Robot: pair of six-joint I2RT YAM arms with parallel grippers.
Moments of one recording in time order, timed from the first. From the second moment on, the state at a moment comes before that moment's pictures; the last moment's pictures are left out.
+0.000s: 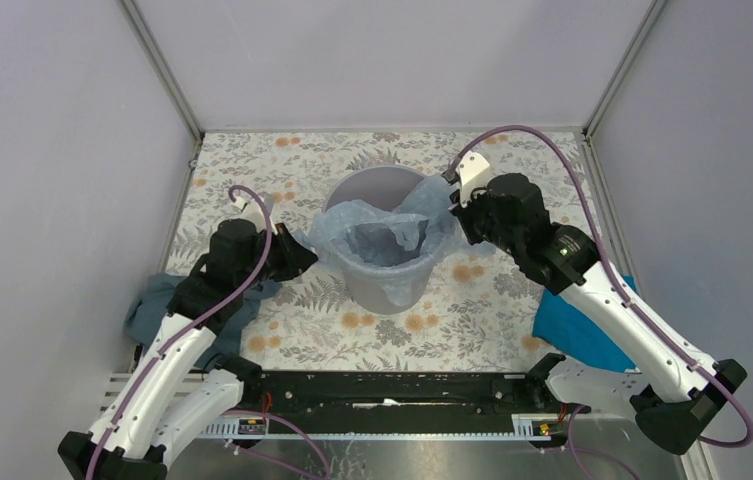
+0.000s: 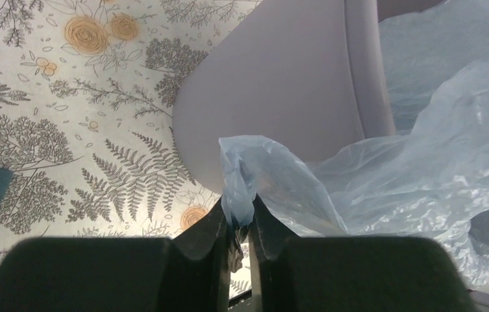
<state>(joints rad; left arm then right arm) -0.38 0.75 0.79 -0.55 0.19 -0.62 0.68 1.09 1.21 -0.63 0.16 -0.15</state>
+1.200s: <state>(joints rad) -0.40 0.94 1.18 -0.68 0.33 -0.23 0.68 1.08 1.25 -0.62 0.12 -0.03</state>
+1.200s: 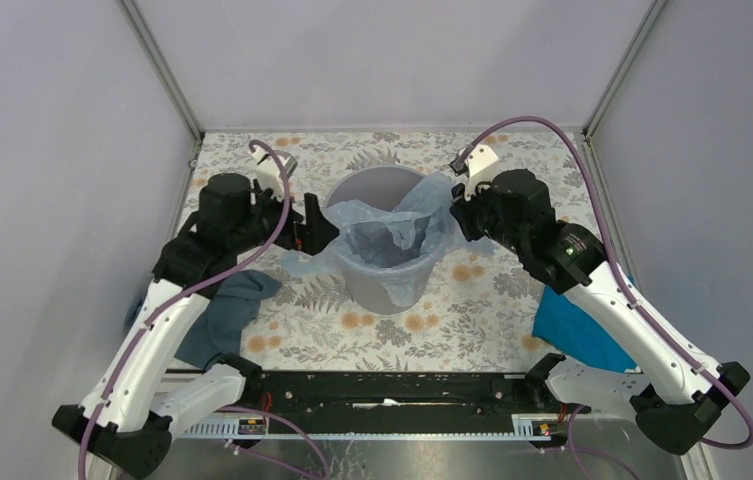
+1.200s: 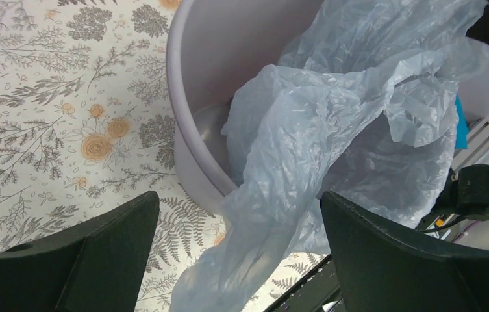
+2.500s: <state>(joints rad) -0.41 1.25 1.29 -0.50 0.03 -0.34 0.55 1.36 1.38 -0.48 0.09 0.00</state>
